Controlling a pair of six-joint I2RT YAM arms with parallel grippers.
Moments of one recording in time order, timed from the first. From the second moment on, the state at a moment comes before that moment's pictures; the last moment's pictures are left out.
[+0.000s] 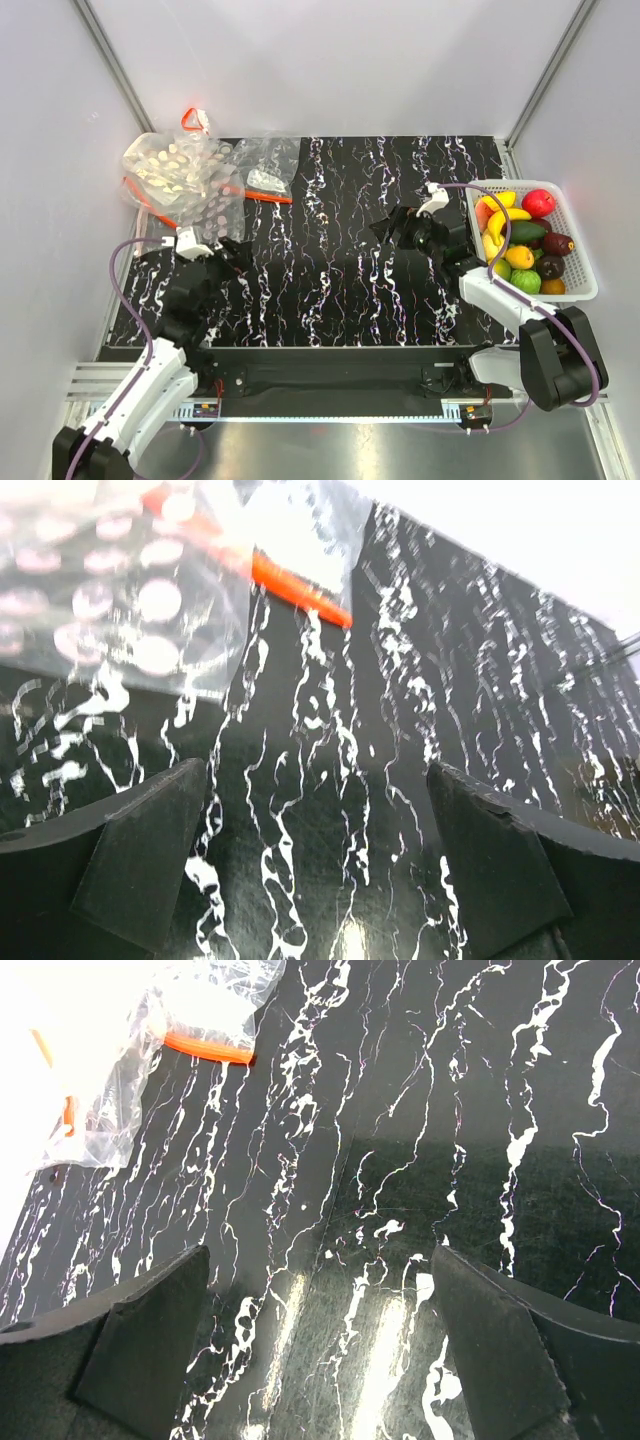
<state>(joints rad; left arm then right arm) -0.33 0.55 0.26 0.11 -0.23 -0.54 0.33 1.24 0.58 0.35 -0.20 0.51</state>
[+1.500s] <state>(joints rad) -0.01 1.50 0.69 0.05 -0.22 -1.06 0.33 1.19 0.55 0.37 -0.19 0.50</state>
